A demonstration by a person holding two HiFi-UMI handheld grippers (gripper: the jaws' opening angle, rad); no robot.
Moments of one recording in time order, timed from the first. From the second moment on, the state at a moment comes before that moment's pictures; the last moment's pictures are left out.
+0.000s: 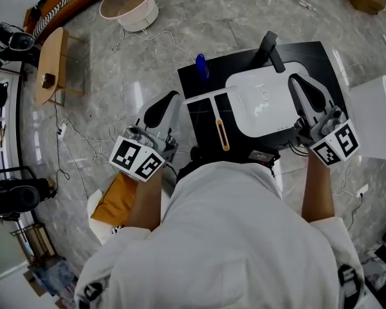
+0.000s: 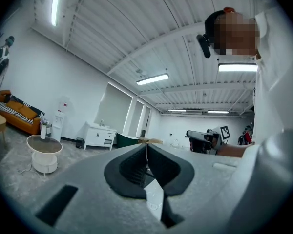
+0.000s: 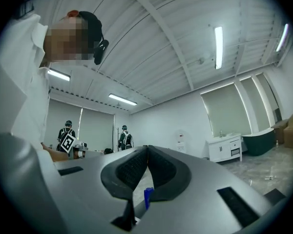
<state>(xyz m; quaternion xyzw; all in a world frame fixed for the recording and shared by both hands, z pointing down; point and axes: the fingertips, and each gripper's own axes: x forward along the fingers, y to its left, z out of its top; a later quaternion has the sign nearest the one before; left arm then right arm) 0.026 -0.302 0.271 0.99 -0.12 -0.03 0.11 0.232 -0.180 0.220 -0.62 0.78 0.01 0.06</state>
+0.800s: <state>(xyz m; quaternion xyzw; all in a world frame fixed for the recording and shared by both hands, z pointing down) 0.024 -0.290 0.266 0.97 -0.25 0.02 0.01 0.280 -0.161 0.242 -0.70 0.71 -0.01 0.00</state>
